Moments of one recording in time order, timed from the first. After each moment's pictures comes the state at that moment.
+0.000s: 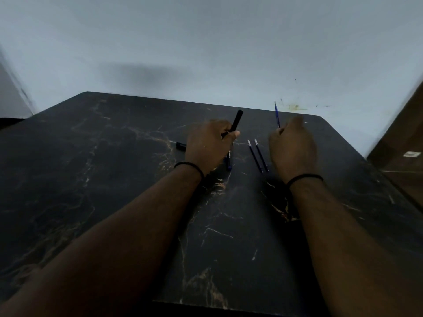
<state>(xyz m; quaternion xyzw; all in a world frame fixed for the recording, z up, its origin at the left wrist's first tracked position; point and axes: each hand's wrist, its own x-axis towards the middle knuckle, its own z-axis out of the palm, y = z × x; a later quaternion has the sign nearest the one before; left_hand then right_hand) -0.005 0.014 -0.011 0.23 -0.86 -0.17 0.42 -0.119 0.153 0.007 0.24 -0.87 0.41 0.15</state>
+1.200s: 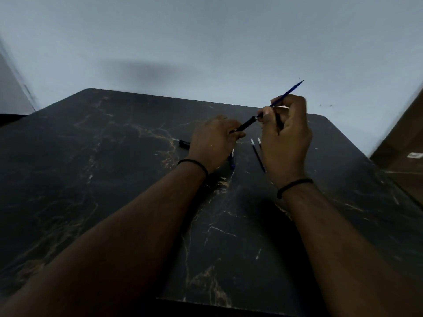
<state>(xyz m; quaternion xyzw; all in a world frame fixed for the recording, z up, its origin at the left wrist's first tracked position) 0.000 0.019 -0.002 0.19 -0.89 -0.13 0.40 -0.078 0.139 0.011 0.38 -0.62 0.65 0.22</state>
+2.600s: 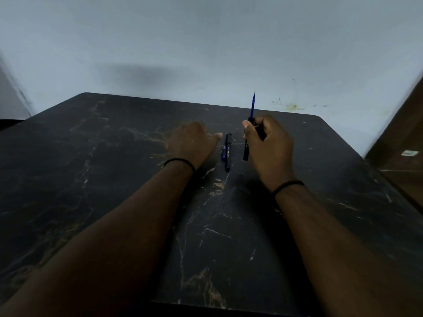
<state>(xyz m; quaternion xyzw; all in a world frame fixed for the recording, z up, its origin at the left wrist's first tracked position) 0.009 -0.001 -0.003 0.39 -0.86 -0.10 0.30 -0.086 0.136 -0.007 0.38 -0.70 0.60 0.12</state>
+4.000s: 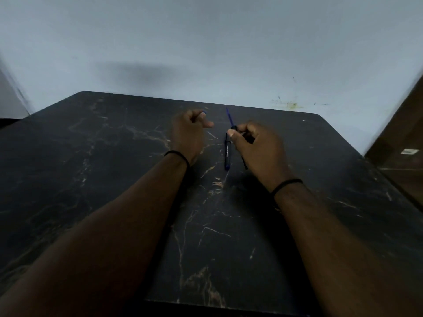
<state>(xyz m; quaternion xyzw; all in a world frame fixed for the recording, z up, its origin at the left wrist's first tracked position) 0.001 -0.005 0.002 0.31 -0.66 -0.50 0.47 -0.086 0.132 -0.010 0.44 -0.74 0.50 0.09</state>
